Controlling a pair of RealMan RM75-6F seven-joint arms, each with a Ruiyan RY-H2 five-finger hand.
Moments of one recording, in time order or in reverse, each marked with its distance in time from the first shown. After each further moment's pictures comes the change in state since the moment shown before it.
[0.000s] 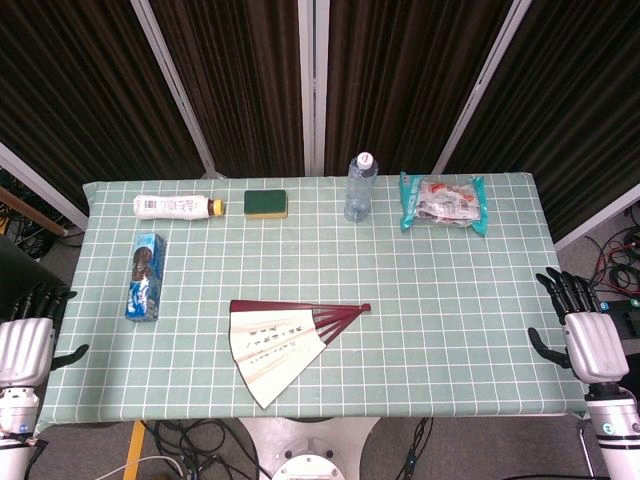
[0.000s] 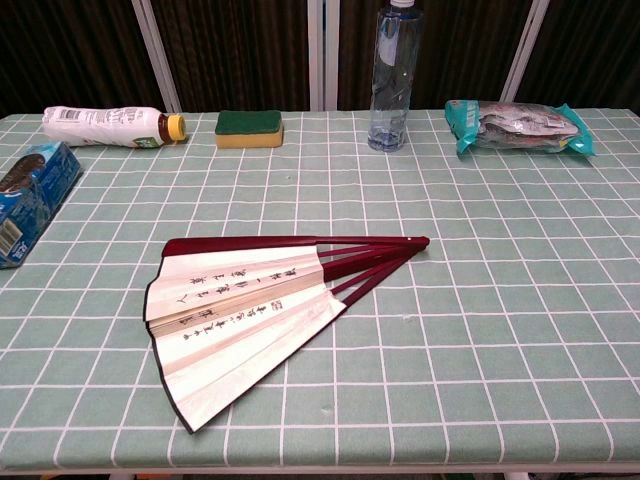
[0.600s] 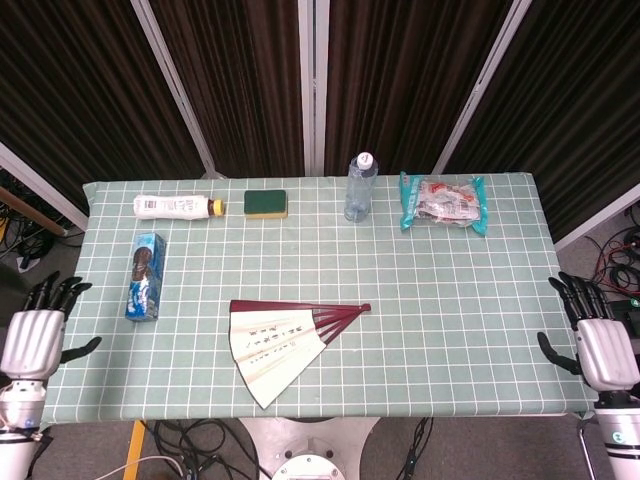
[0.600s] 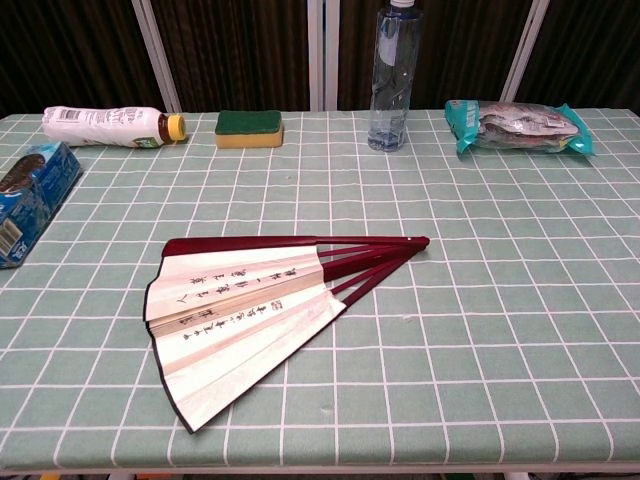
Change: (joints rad) left arm -0.046 0.026 -0.015 -0.032 0.080 -0.010 -0.057; right arm -0.028 0.010 -0.010 0.019 -0.003 0.035 0.047
